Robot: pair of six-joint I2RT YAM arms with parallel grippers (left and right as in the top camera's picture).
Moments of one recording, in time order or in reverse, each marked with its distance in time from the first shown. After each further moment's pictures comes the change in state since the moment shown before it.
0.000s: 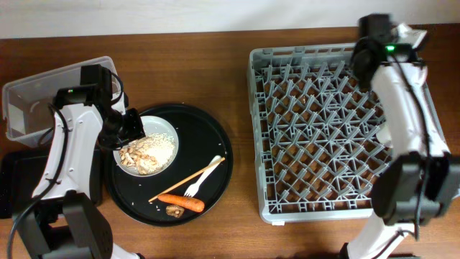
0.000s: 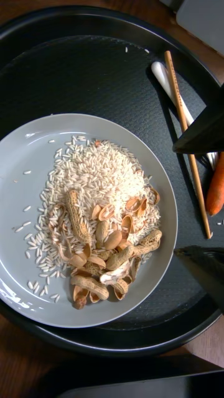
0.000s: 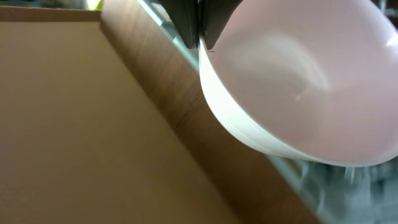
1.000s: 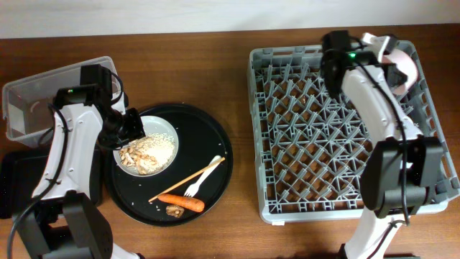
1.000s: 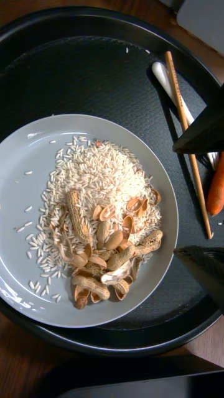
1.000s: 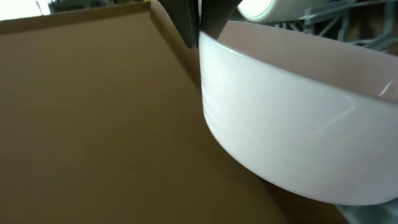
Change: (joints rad) left arm 0.000 0.000 0.000 0.003 0.000 0.000; right arm 0.075 0.059 -0.065 0.011 0.289 0.049
